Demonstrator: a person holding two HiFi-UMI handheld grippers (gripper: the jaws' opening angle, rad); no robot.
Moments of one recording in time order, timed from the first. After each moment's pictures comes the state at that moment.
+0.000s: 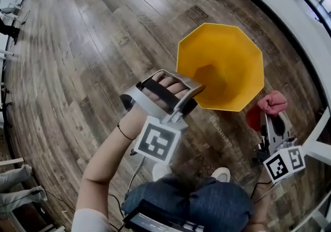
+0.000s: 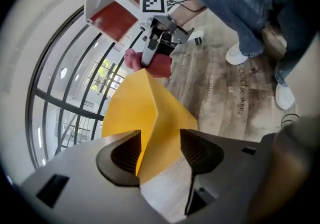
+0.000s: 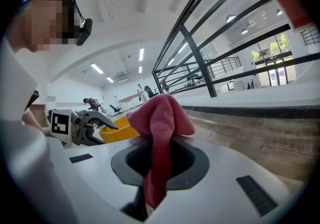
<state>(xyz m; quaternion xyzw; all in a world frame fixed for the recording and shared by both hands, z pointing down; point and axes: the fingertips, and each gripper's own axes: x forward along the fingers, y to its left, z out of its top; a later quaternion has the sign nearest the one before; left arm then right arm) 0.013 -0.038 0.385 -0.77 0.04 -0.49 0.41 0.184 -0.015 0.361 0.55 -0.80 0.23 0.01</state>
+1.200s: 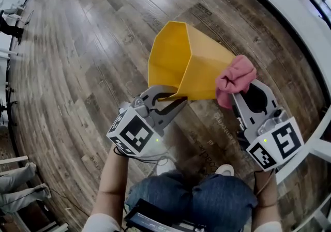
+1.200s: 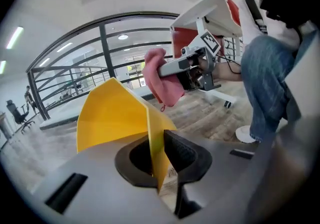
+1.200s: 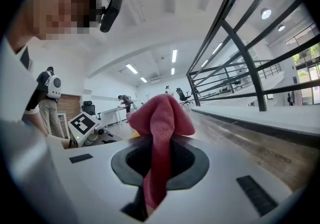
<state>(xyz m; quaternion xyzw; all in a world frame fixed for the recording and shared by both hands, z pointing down) -0.036 -0.025 0.377 -0.93 0.16 -0.32 0.04 0.055 -0.061 0.293 0.40 -0.90 0.15 0.01</state>
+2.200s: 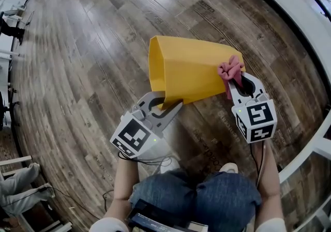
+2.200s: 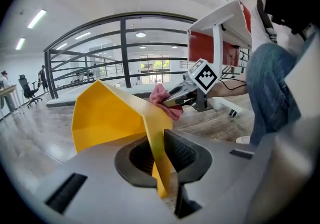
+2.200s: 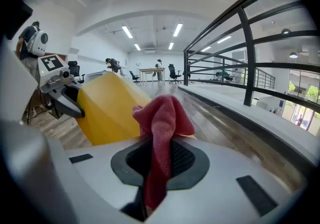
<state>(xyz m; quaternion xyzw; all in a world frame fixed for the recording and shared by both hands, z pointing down) -0.062 -0.020 0.397 -0.93 0.22 -0.29 -0.03 0.071 -0.092 0.424 0.47 -0.85 0.12 0.21</state>
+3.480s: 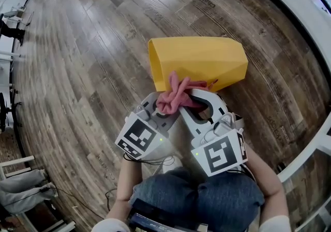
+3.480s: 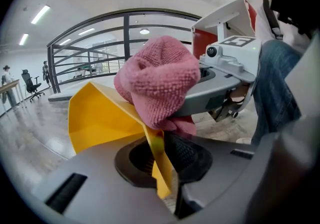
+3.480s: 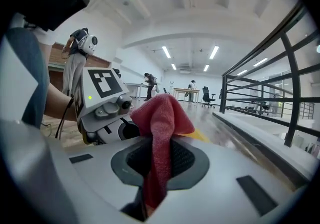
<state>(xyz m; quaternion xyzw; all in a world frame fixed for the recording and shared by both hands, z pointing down) -0.058 -0.015 0.410 -0.92 0.23 -0.30 -0.06 -0.076 -0.018 0.349 0.30 -0.94 -0.02 0.15</state>
